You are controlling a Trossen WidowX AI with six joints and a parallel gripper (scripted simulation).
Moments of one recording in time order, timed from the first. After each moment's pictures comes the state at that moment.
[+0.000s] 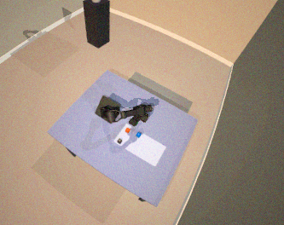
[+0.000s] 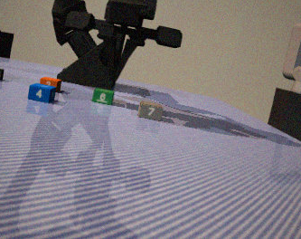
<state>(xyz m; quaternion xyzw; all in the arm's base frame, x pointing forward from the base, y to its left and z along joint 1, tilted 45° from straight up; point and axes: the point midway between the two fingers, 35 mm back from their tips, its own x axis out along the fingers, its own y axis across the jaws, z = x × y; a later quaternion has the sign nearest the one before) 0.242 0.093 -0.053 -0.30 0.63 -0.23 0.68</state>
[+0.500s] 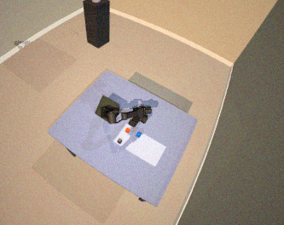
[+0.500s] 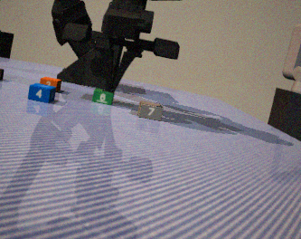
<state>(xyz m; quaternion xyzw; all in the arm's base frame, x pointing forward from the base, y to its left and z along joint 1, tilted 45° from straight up) 0.244 0.078 -0.067 -0.30 0.63 -0.23 0.68</state>
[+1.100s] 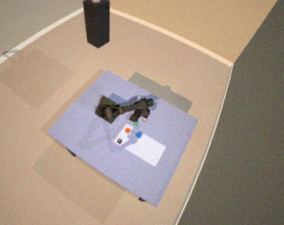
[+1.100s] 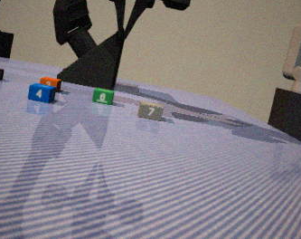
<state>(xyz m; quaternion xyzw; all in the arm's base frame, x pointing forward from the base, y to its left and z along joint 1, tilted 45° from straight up) 0.238 0.142 -0.003 -0.31 0.63 -0.22 0.68</state>
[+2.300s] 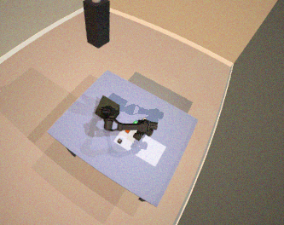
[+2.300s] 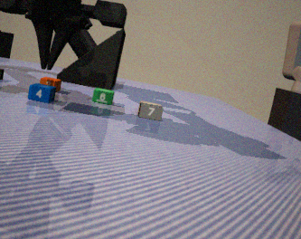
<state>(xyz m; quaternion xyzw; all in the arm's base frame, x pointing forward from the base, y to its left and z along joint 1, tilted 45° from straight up) 0.344 0.043 0.018 -0.30 0.63 -0.23 0.68</state>
